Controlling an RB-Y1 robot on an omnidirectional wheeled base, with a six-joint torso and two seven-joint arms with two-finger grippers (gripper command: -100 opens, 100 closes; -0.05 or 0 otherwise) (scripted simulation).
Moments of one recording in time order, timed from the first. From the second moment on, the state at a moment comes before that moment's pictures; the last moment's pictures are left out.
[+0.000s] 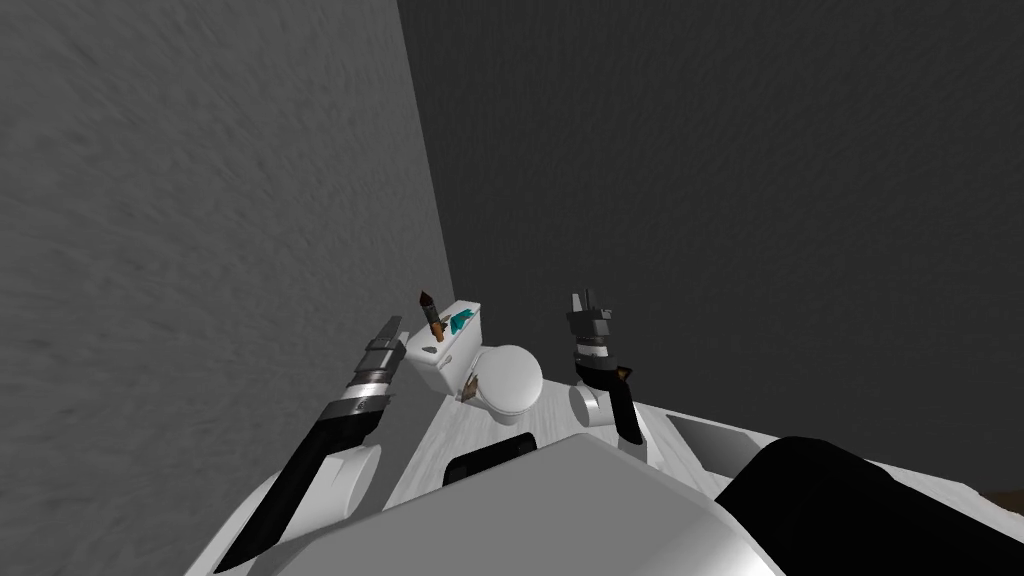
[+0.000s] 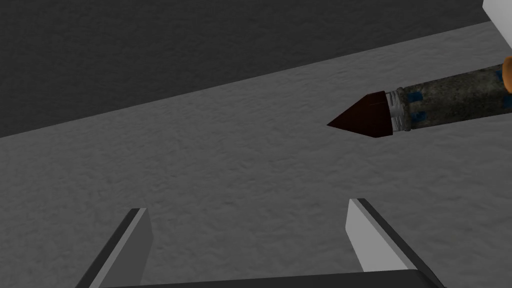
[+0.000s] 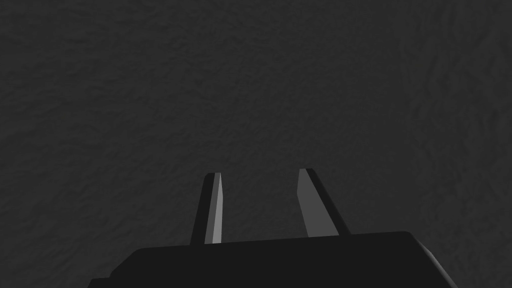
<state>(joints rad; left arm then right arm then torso) 0.41 0.18 -0.05 -2.23 0.01 -0.11 -0.10 0.45 -0.01 -0.03 -2.36 -0.11 -0.45 -0.11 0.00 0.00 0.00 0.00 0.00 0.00</state>
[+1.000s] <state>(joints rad) 0.34 0.22 -0.03 -2.22 0.05 0.16 -0.12 0.45 -0.01 -0.03 -2.36 -0.11 -0.45 -0.11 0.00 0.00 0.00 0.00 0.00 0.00</state>
